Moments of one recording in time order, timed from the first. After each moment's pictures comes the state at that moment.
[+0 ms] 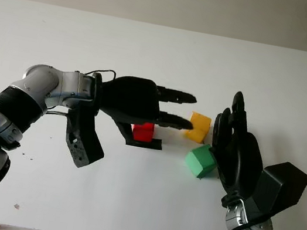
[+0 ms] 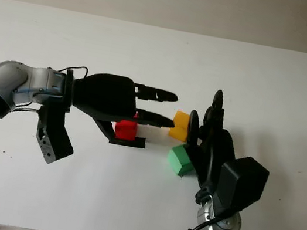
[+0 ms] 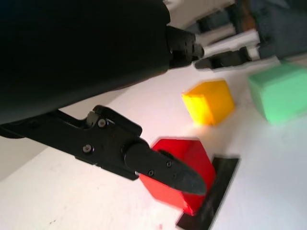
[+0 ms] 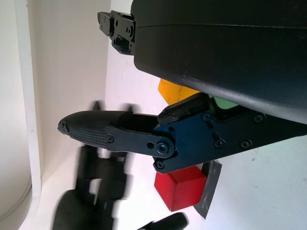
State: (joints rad) left arm -1.01 0.63 -0.56 0.61 0.93 -0.90 -0.03; right arm 0.04 -0.05 0.00 -0.32 0.08 0.22 0.05
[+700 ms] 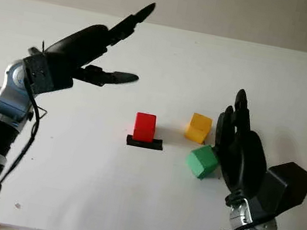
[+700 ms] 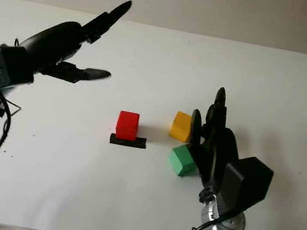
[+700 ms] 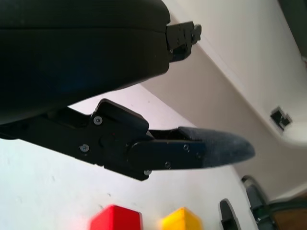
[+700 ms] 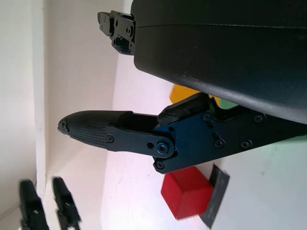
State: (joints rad) left arm -0.61 0.50 -0.04 0.39 -0.07 -0.28 -0.44; right arm 0.00 -0.09 -0.06 -0.31 0.08 0.21 0.08
